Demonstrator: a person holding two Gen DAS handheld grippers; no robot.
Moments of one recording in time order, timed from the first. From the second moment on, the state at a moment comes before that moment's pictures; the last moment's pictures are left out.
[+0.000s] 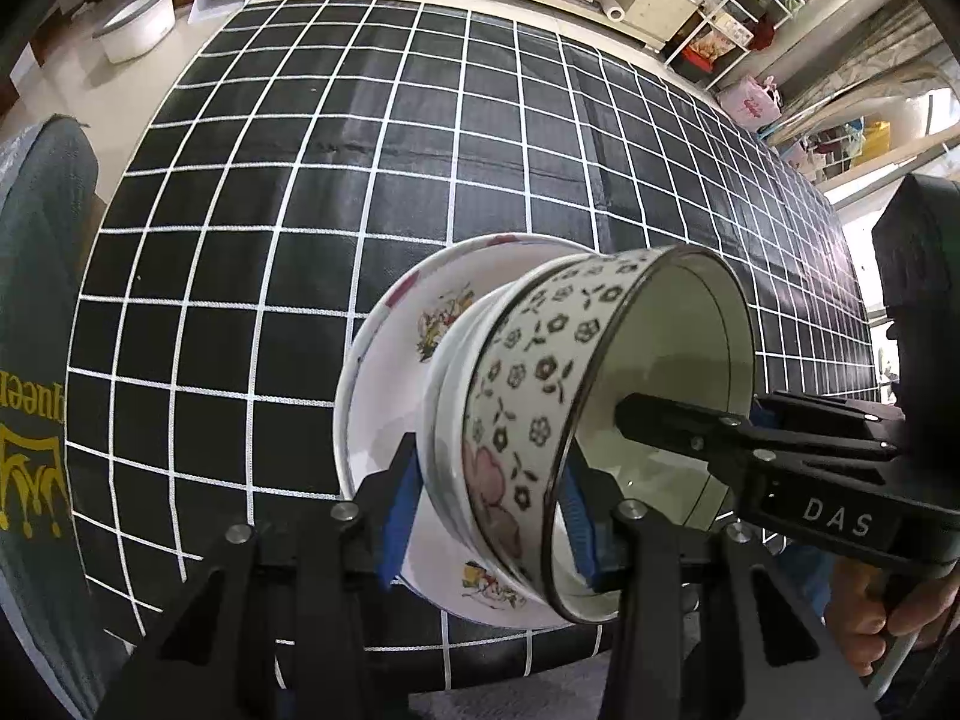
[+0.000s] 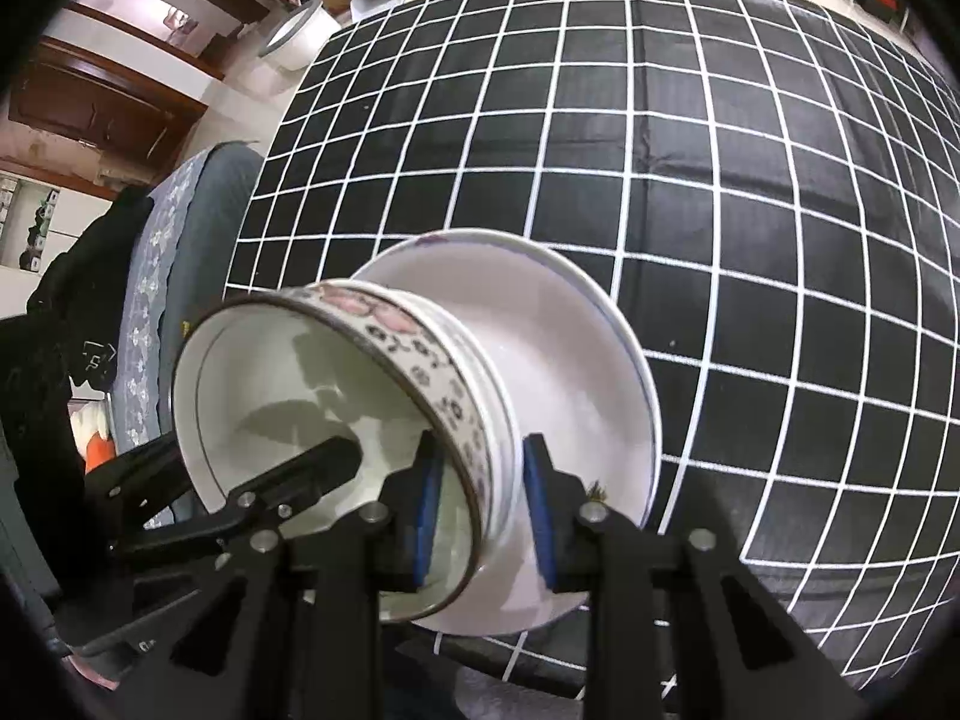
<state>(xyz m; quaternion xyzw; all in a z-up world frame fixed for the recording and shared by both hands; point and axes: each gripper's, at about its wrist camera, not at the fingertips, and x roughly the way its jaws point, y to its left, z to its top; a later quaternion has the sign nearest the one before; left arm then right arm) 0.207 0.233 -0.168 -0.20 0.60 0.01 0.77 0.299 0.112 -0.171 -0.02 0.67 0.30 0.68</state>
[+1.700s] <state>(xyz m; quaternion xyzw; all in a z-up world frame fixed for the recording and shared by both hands) 0.067 0.073 -0.012 -0.05 0.37 0.00 0.93 0.122 -0.077 0.009 -0.05 0.34 0.14 0.93</state>
